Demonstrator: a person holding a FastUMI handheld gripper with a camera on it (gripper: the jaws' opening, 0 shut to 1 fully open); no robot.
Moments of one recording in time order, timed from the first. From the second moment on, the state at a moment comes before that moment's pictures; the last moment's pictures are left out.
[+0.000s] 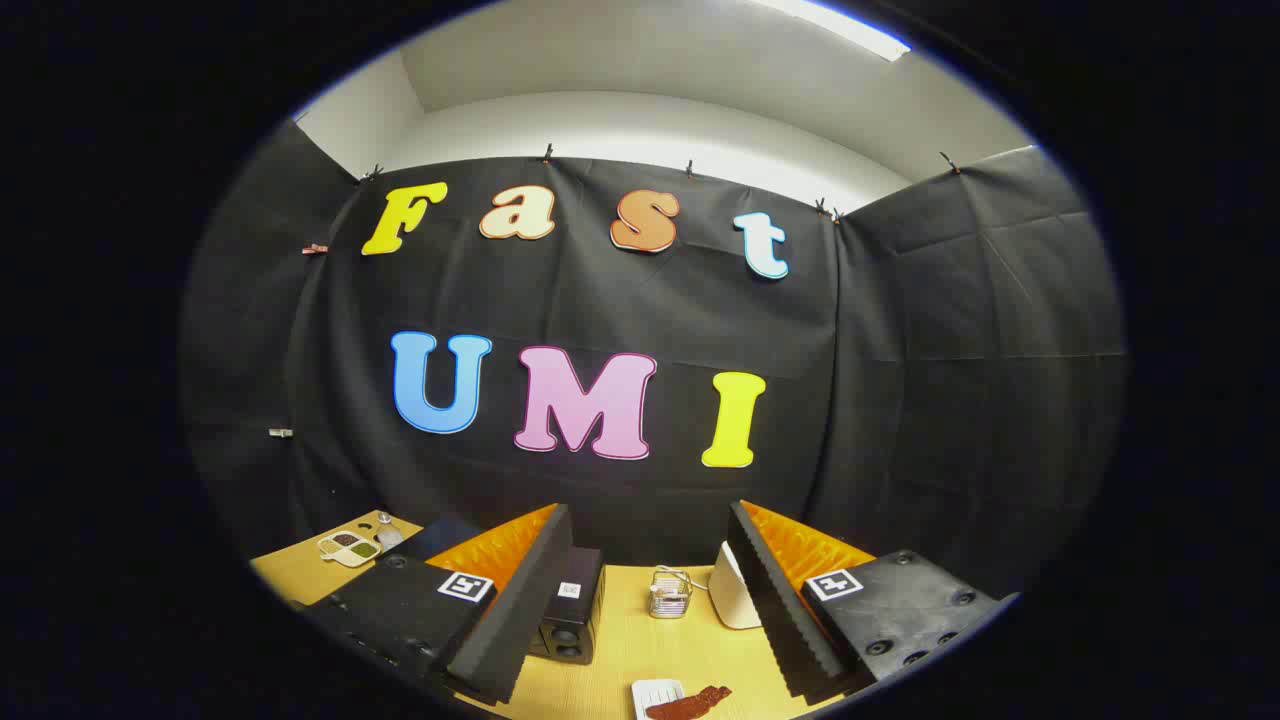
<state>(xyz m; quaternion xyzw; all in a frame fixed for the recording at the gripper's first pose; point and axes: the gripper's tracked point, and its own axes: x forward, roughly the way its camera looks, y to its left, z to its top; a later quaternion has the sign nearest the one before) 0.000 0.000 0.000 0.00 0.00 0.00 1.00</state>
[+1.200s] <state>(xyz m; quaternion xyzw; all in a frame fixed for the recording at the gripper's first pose) 0.005 0.017 -0.009 0.00 0.00 0.00 1.00</state>
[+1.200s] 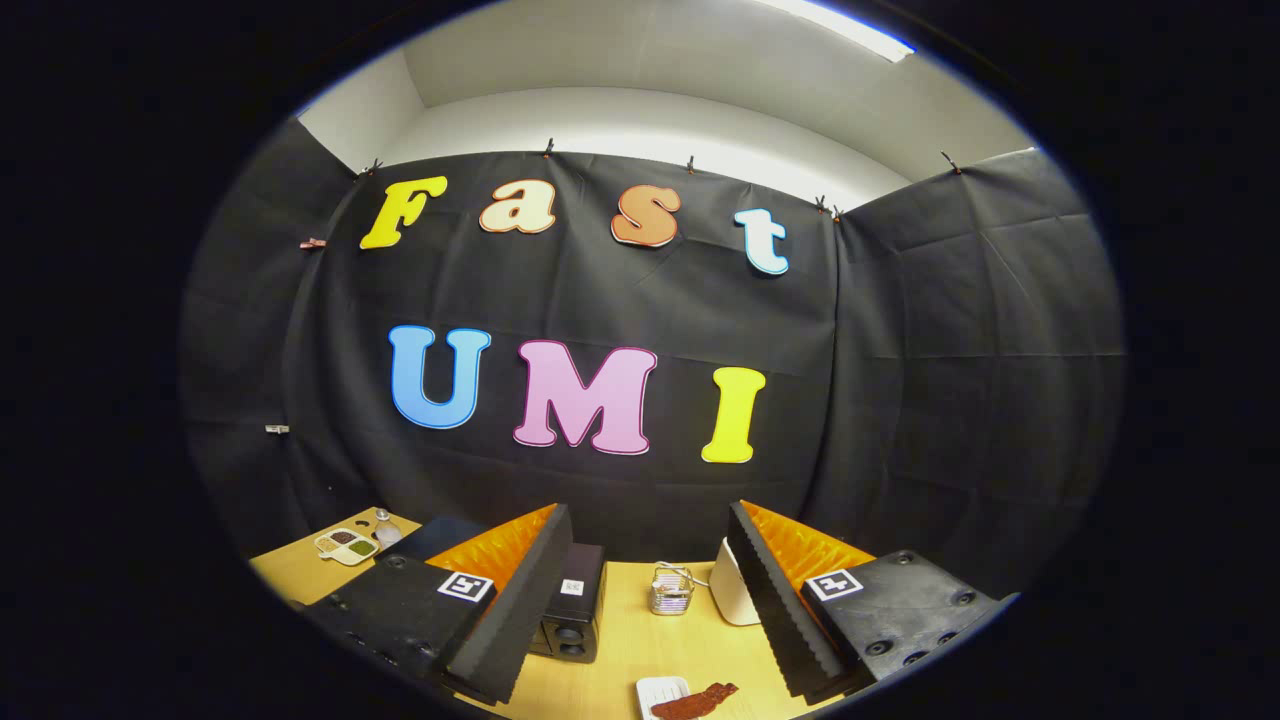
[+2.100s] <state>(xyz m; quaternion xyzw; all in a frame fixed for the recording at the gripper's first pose) 0.079 0.224 -0.125 0.03 0.07 0.05 1.00</state>
